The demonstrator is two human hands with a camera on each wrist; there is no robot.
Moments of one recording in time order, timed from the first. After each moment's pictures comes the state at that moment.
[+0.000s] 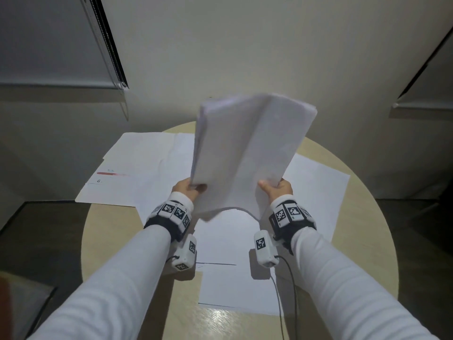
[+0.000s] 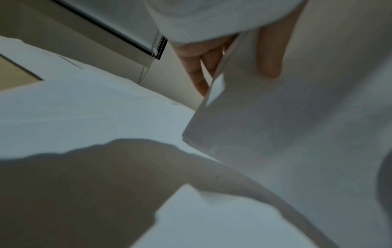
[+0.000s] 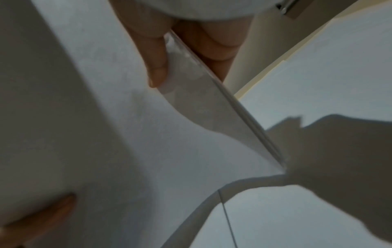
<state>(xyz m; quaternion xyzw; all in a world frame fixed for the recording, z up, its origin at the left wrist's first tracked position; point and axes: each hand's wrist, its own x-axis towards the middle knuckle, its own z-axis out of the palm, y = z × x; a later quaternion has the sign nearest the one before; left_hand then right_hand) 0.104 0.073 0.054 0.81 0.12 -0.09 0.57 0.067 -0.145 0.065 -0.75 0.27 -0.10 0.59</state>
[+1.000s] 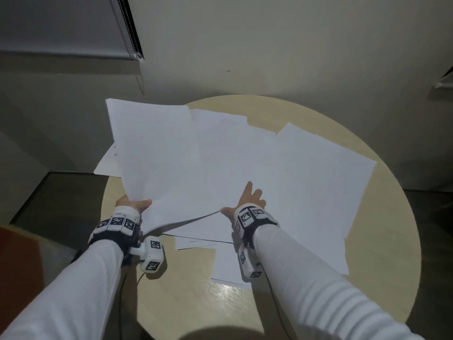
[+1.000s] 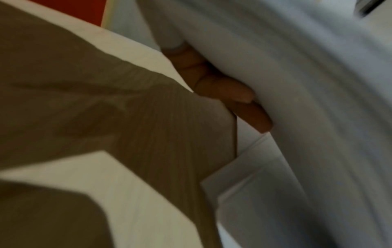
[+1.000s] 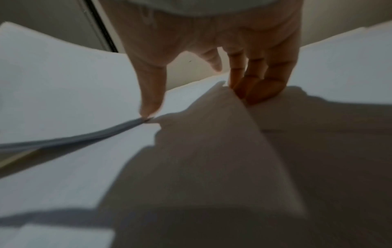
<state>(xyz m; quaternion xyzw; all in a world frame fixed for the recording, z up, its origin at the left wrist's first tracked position) 0.060 0.220 0.004 0.77 0.37 -0.07 0.52 0.052 -0.044 -0.007 -0.92 0.23 0.21 0.24</state>
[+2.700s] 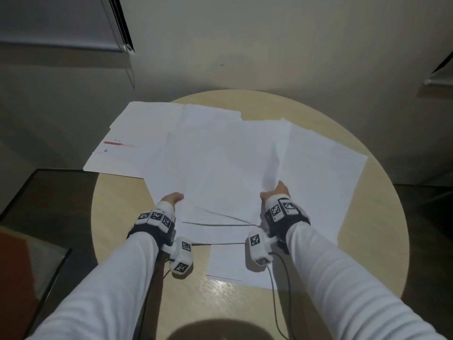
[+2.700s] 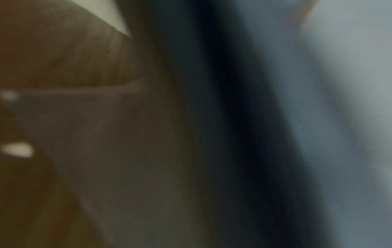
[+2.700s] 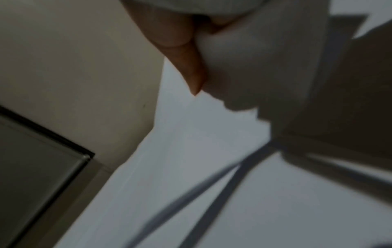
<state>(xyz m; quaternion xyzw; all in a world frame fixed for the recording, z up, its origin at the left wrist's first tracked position) 0.071 0.131 -0.014 0.77 0.30 -0.25 0.51 0.053 -0.120 0.011 -0.80 0.36 0.08 0.47</state>
